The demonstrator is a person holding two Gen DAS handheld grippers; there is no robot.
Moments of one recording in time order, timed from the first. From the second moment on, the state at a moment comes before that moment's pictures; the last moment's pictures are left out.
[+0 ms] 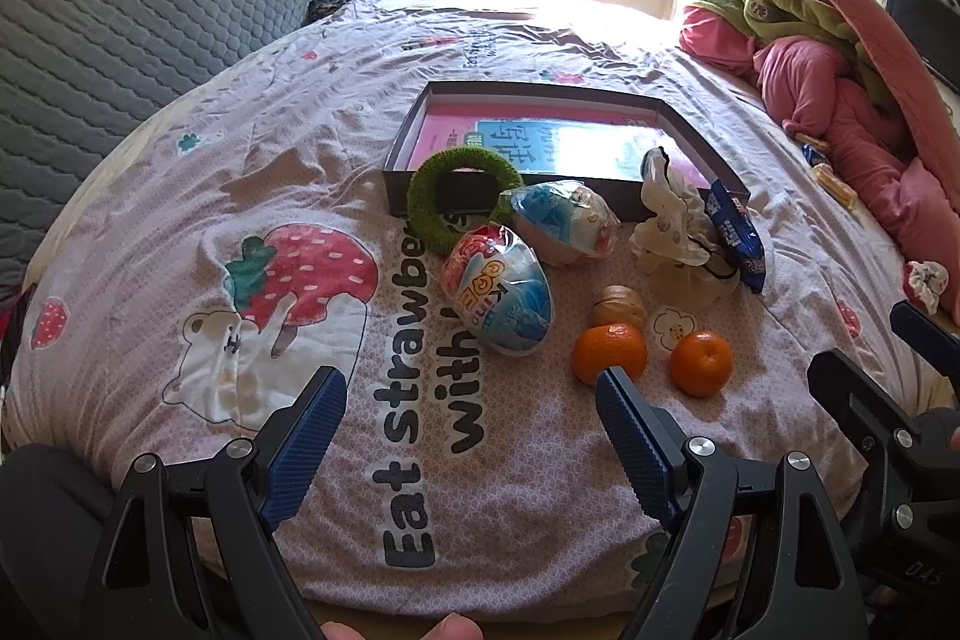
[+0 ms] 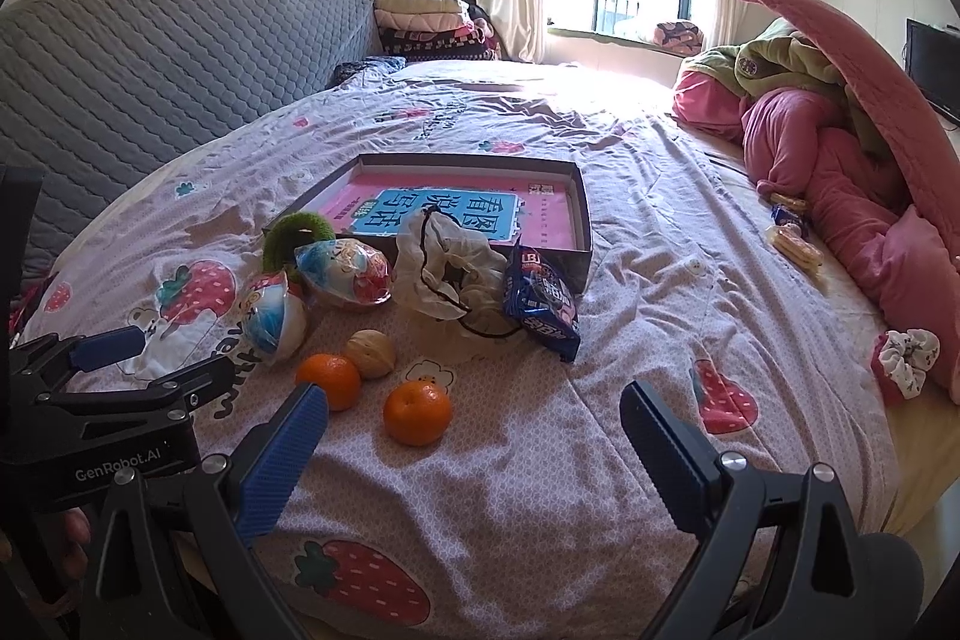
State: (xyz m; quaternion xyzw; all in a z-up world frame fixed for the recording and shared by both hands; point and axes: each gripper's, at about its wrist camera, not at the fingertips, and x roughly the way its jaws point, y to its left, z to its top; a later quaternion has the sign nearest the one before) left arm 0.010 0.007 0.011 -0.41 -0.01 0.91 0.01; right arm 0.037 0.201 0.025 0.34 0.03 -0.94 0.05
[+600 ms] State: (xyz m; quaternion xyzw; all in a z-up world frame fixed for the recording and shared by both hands) left arm 0.013 0.008 0.014 -0.41 -0.01 0.91 0.02; right arm 0.041 0.199 0.029 0.33 0.04 -0.94 0.05
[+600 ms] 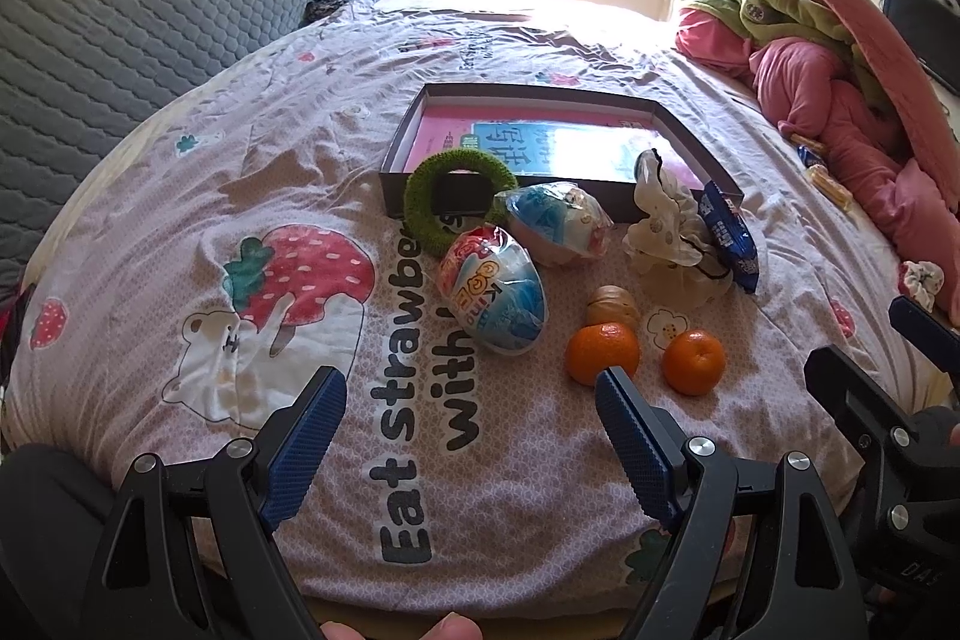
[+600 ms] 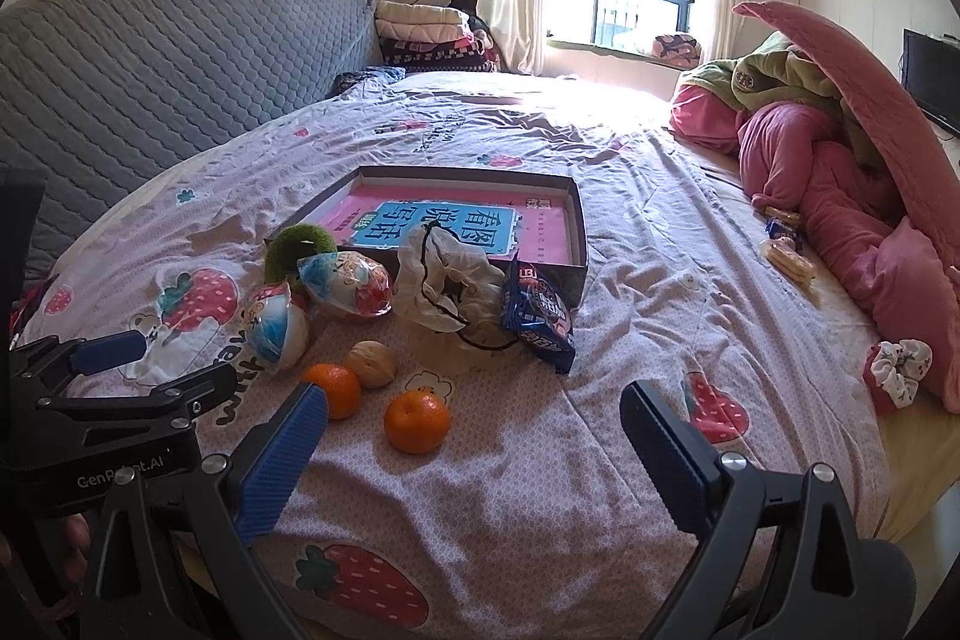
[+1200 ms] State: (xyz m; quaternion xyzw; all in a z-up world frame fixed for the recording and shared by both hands) left arm 0.005 0.007 -0.002 -0.43 -0.01 0.90 0.02; right arm 0.033 0.198 0.012 0.36 0.04 -0.93 0.06
